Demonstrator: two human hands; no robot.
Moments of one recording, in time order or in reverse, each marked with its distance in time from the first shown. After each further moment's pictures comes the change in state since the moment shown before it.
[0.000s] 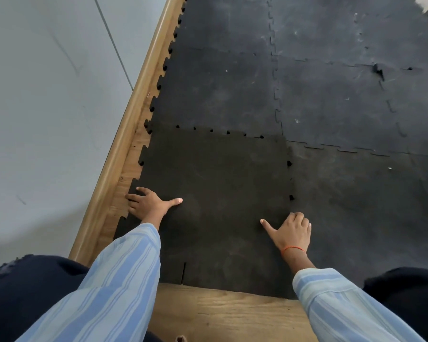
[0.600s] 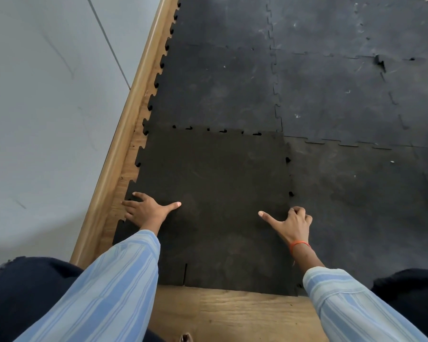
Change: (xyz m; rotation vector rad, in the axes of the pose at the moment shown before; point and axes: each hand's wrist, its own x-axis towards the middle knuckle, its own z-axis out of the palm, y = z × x) left_hand -0.006 -0.012 0.004 0.009 0.012 -0.018; right_hand 0.007 0.002 -0.006 0.384 -0.078 0.040
